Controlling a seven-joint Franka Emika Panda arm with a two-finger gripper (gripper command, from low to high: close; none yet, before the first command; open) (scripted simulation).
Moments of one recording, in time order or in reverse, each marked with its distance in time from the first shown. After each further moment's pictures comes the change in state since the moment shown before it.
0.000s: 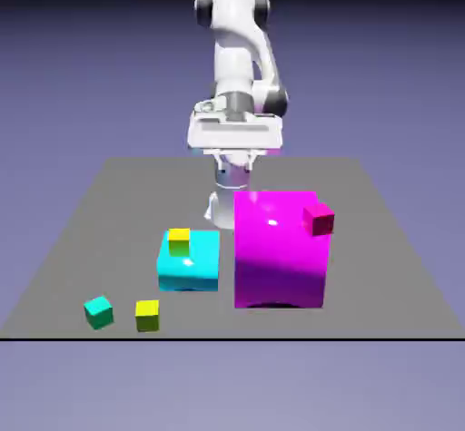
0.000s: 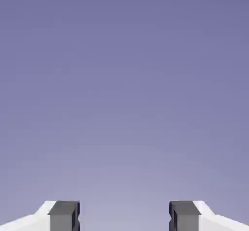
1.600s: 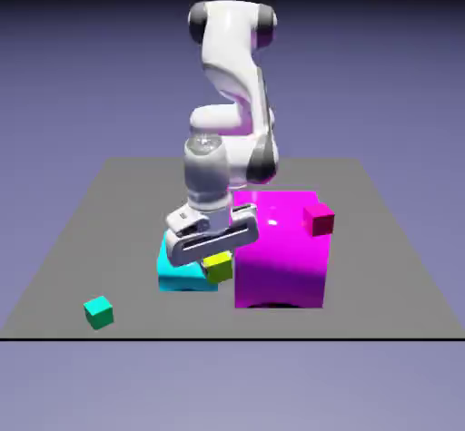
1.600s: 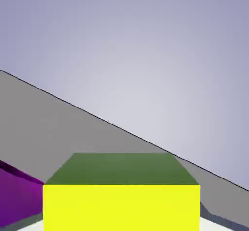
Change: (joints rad) arm 0.207 0.592 -0.132 0.554 0.086 -0.751 -0.549
